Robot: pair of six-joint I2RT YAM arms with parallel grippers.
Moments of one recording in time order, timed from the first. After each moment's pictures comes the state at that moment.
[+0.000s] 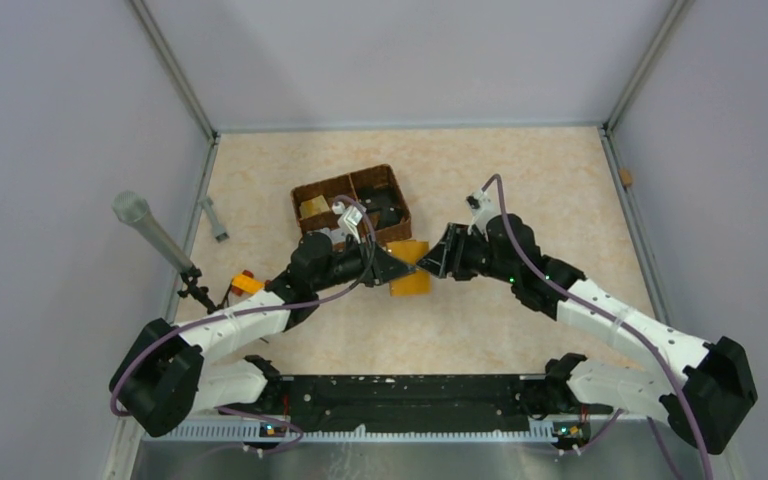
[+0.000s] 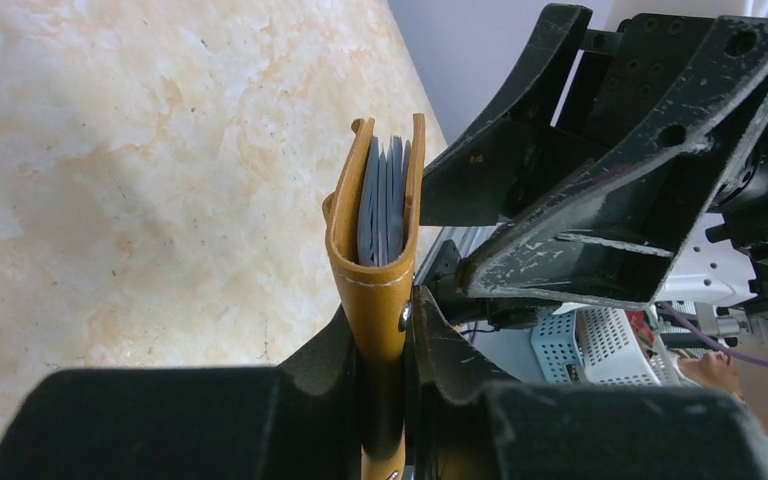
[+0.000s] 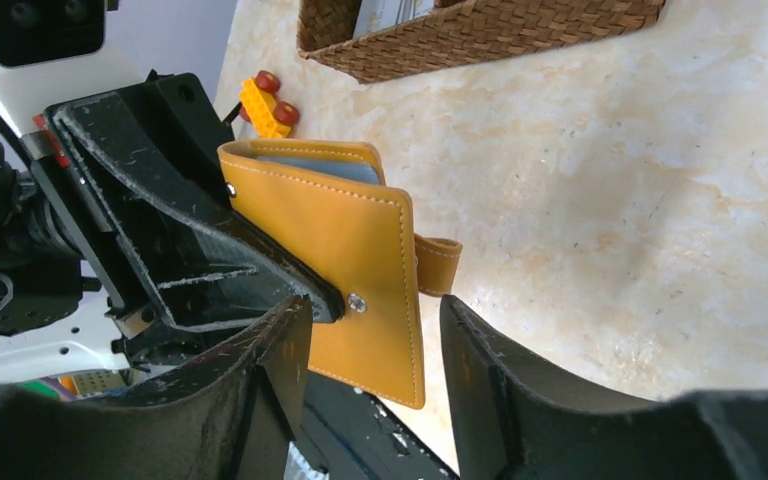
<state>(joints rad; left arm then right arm) -0.66 1.18 0.50 0.52 0.48 -0.93 0.74 1.03 0.75 -0.14 -0.18 0.75</state>
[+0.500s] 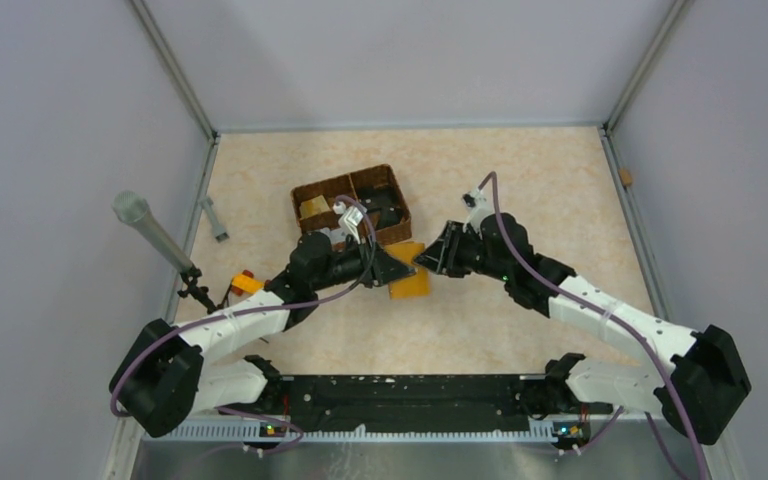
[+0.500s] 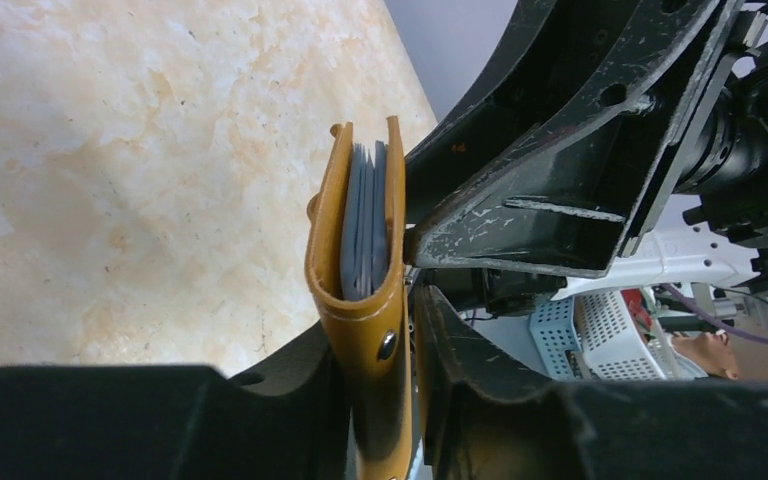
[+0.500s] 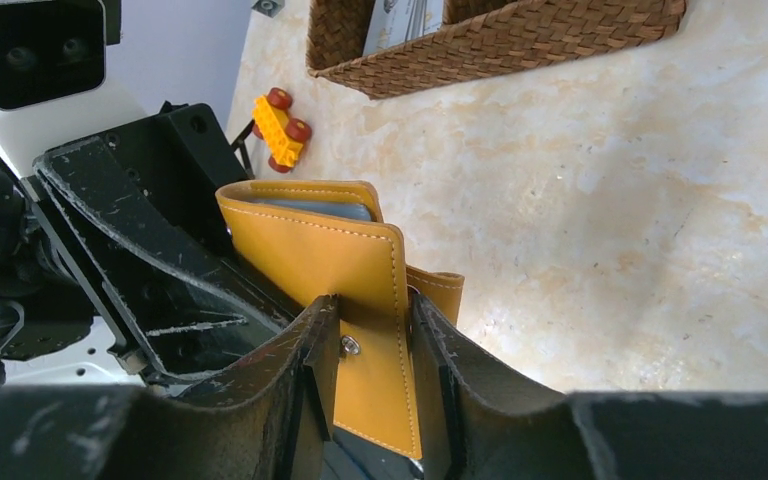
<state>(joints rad) -0.65 1.17 0.50 0.53 0.52 -0.92 0.74 1.09 0.73 -0.04 -0.17 0.80</state>
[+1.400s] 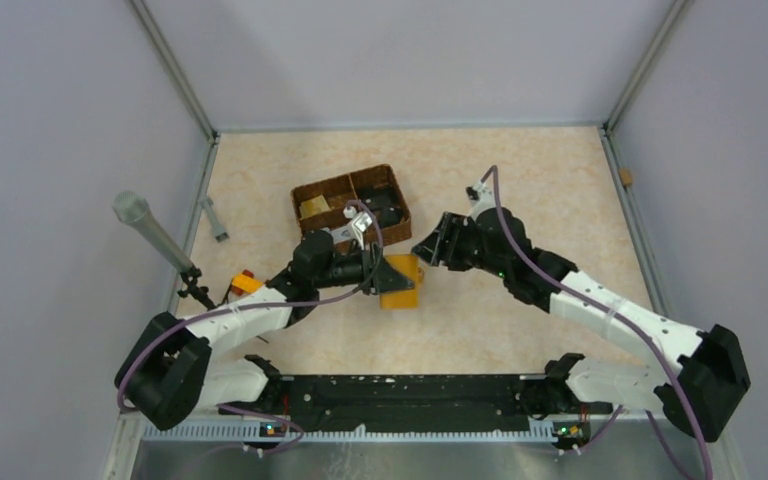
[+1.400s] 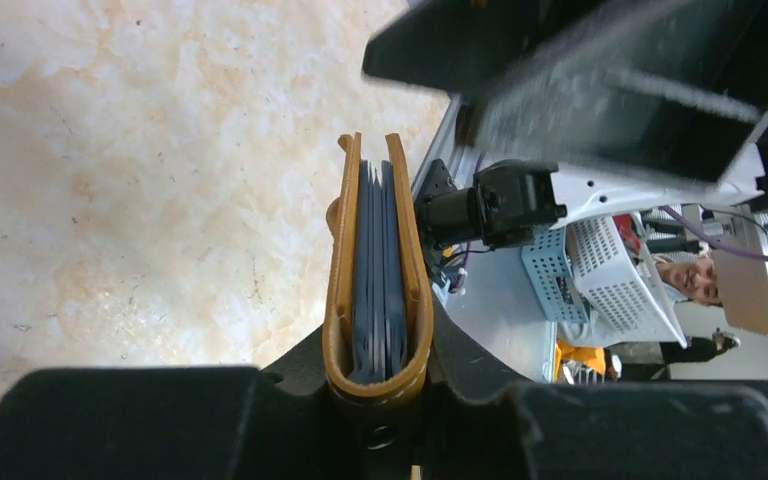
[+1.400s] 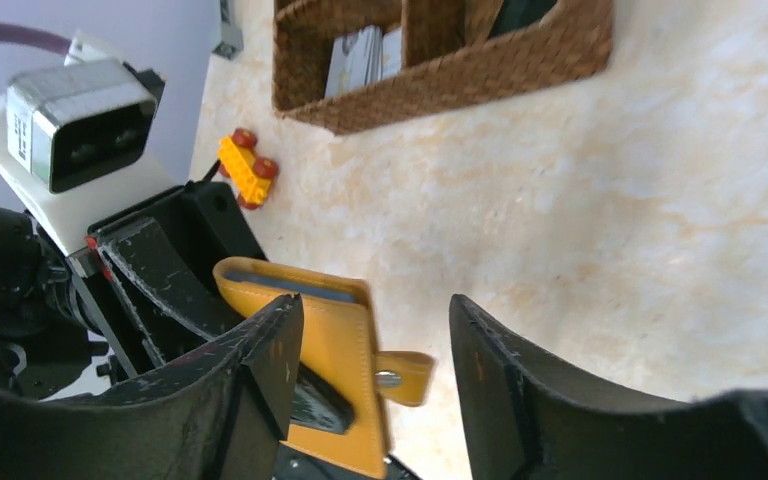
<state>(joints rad) -0.63 1.23 0.50 0.50 0.67 -0.88 0.79 1.13 0.82 -0.14 -0.02 0.82</state>
